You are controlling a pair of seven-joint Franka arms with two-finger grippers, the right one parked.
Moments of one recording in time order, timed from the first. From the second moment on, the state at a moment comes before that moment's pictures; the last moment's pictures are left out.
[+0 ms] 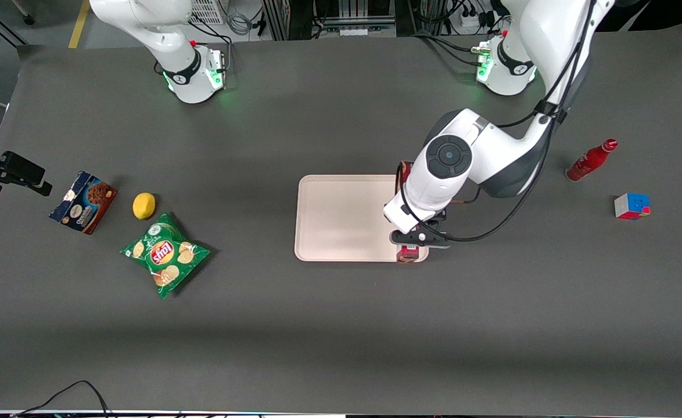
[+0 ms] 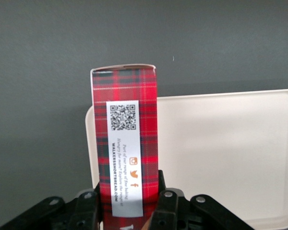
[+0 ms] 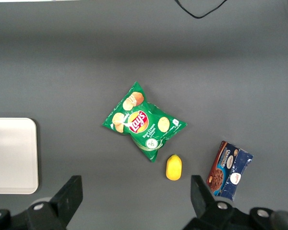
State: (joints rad) arm -0.16 0.49 -0.48 -1.70 0.19 2.17 -0.63
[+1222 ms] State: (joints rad) arm -0.16 0.57 -0.48 -1.87 0.37 2.38 -0.79
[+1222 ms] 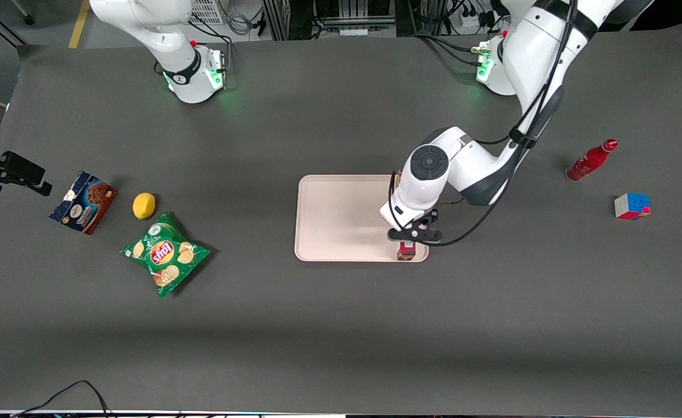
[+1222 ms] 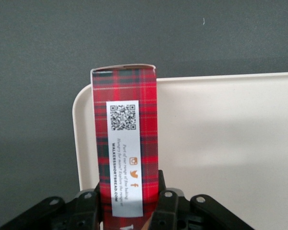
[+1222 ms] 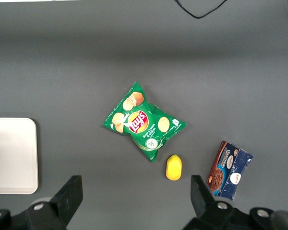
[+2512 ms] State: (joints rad) arm -0.15 0.58 -0.48 -1.89 0.43 2.42 -0.84
